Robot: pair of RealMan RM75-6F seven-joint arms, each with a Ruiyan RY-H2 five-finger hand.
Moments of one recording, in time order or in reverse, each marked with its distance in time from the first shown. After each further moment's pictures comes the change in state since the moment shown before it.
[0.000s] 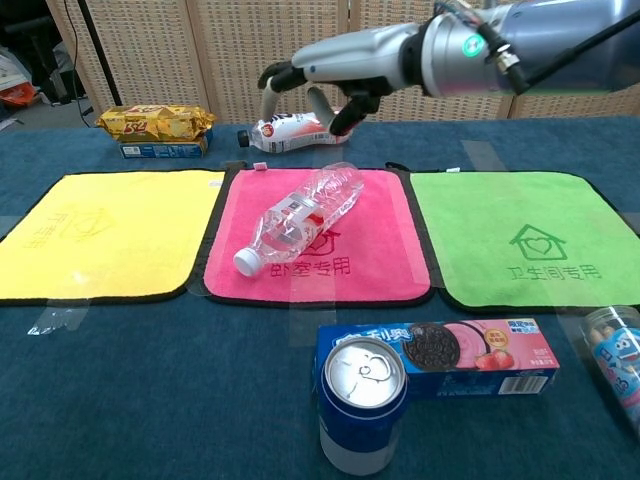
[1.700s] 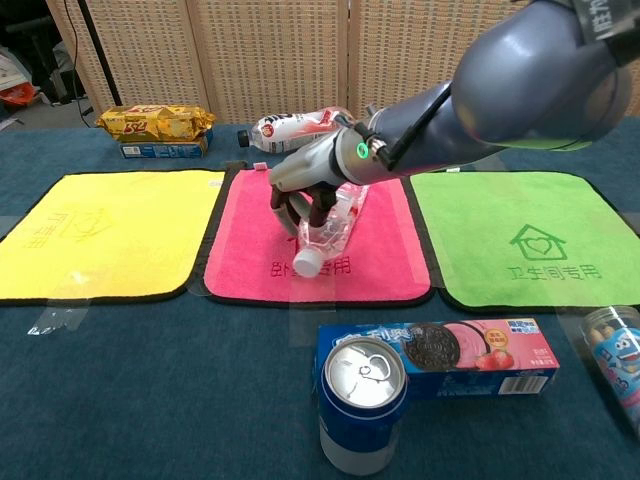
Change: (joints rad) left arm -0.045 0.005 -0.005 0.034 -0.030 -0.106 -0.038; right arm 0.386 -0.213 -0.341 0.220 0.796 -0.085 -0.420
